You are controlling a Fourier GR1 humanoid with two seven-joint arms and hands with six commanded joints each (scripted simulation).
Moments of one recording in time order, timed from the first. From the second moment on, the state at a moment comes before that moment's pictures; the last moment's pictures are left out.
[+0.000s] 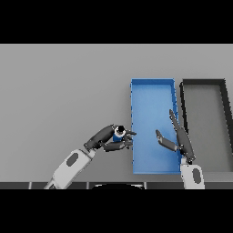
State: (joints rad) left arm -0.26 0.14 -0.59 -1.60 0.13 -0.16 0.00; right arm 0.12 -0.20 0.07 -1.69 0.13 0.12 -0.07
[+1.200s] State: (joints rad) left arm -0.29 0.13 -0.60 -1.60 0.12 -0.19 -0.03; right arm -0.33 -0.36 0.28 -1.95 -0.46 0.57 0.32
